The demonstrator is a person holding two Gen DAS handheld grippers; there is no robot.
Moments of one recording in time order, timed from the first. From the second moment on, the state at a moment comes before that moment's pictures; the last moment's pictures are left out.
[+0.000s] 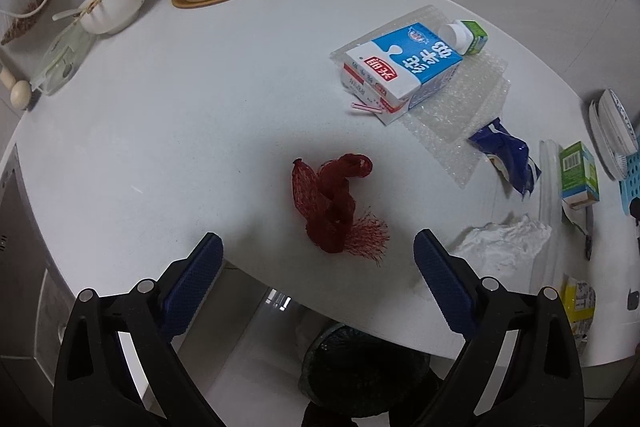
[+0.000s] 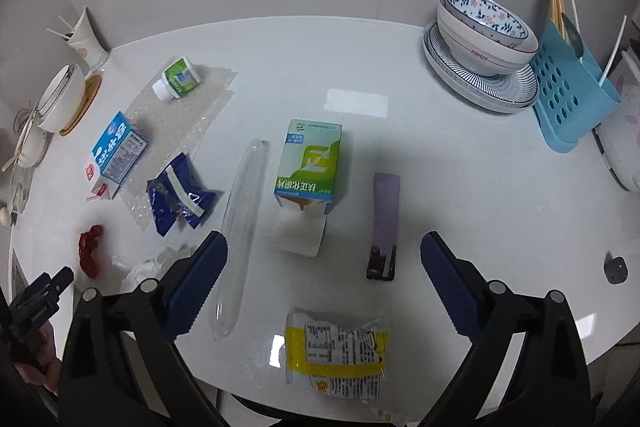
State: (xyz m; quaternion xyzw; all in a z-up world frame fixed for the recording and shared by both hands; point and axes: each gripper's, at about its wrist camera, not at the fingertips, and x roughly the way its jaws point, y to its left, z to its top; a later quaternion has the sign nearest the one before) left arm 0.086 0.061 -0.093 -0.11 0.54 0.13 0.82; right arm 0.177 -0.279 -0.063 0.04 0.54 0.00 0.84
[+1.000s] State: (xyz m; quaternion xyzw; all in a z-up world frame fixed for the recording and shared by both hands) left arm 0.138 0.083 -0.146 -0.11 0.60 0.18 0.77; right arm 0.268 -0.271 -0.136 0.06 0.64 0.00 0.77
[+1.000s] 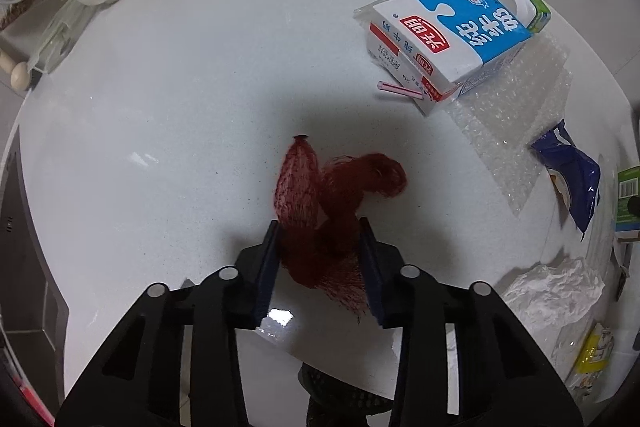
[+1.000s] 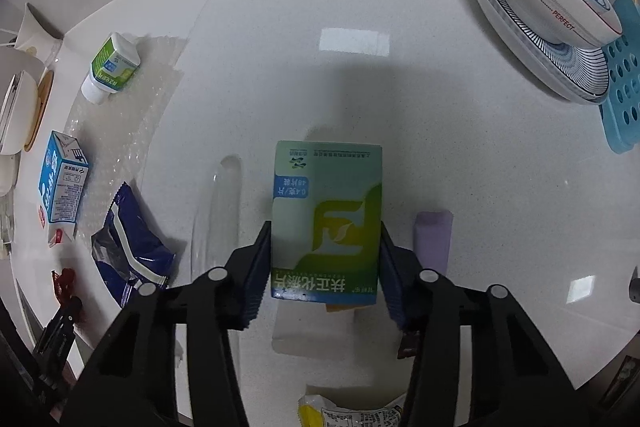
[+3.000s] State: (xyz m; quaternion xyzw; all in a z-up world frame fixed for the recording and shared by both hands) left arm -0.089 -0.008 -0.061 -0.09 0.52 0.05 0.85; right arm -0.050 -0.223 -0.055 0.01 0.50 0.12 0.86
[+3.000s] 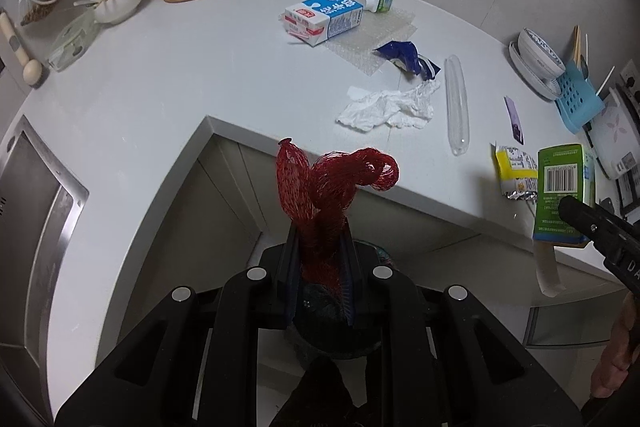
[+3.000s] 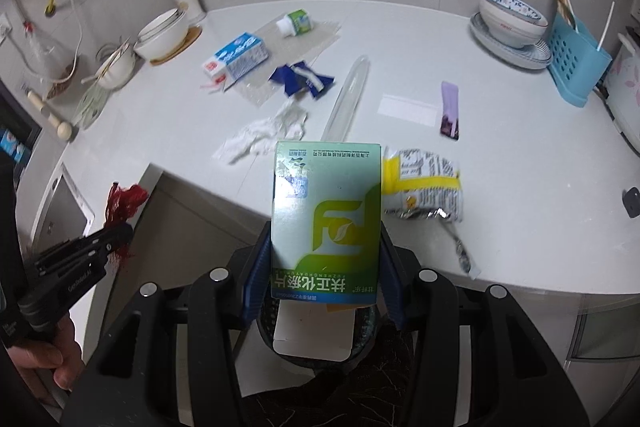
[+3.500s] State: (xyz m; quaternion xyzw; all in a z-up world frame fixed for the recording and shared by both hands) left arm -0.120 -0.018 -0.138 -0.10 0.55 0.03 0.83; right arm -0.078 -0.198 -0.141 -0.03 0.54 0.15 0.83
